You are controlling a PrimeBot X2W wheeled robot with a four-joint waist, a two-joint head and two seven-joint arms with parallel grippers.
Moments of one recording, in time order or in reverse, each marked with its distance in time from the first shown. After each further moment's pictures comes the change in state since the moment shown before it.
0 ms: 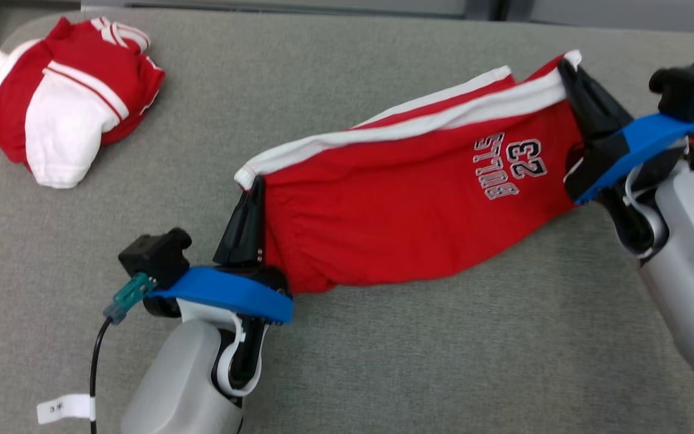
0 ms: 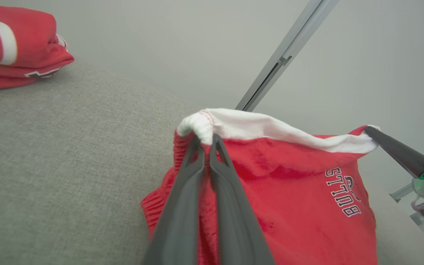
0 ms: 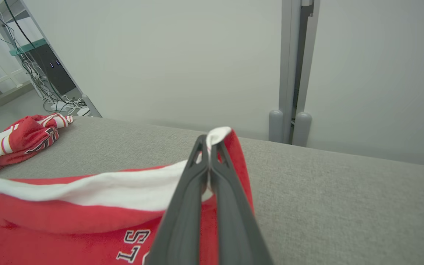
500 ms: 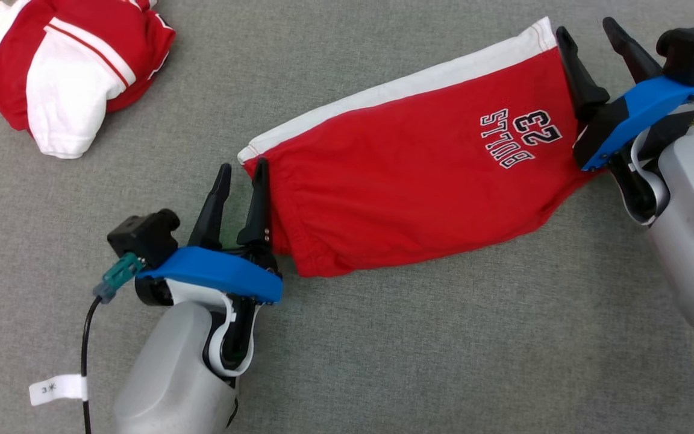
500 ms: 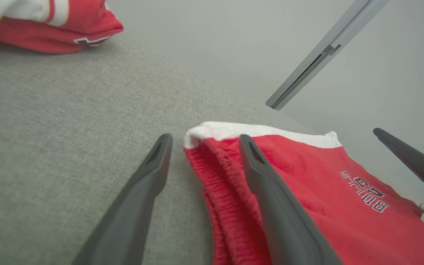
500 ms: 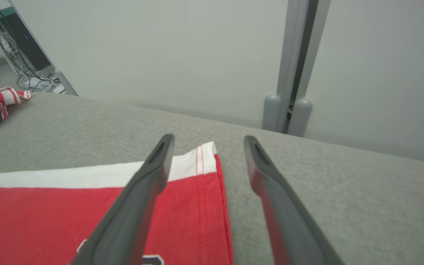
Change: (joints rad) left arm -0.097 -0.001 0.002 0.090 -0.064 0.000 0.000; right arm -0.196 0.021 0.065 0.264 -0.064 0.000 -0.085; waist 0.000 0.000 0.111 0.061
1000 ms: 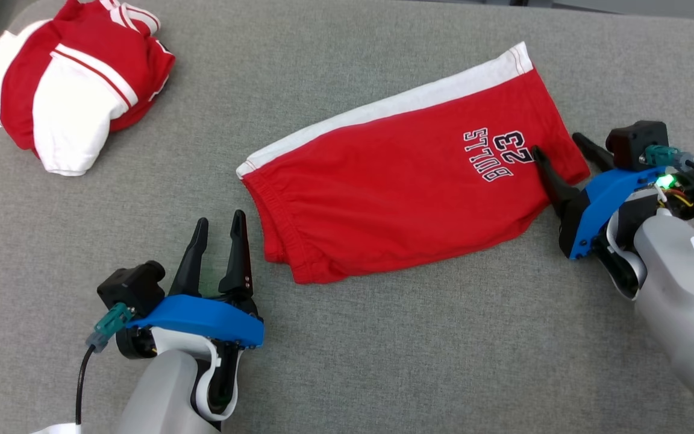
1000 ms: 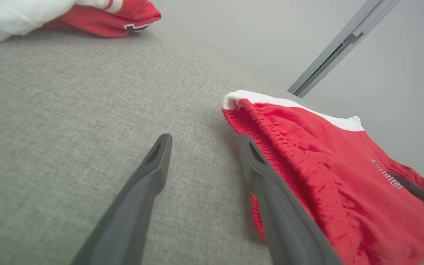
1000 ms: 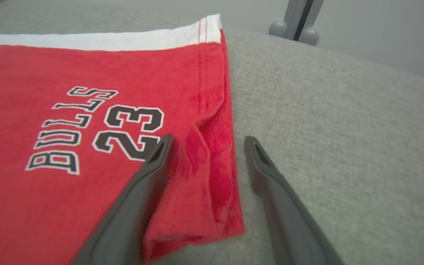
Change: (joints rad) left arm 0.134 -0.001 0.092 -0.001 0.095 0.009 0.000; right arm 0.121 -0.025 0.175 0.083 0.023 0.000 0.055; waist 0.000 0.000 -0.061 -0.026
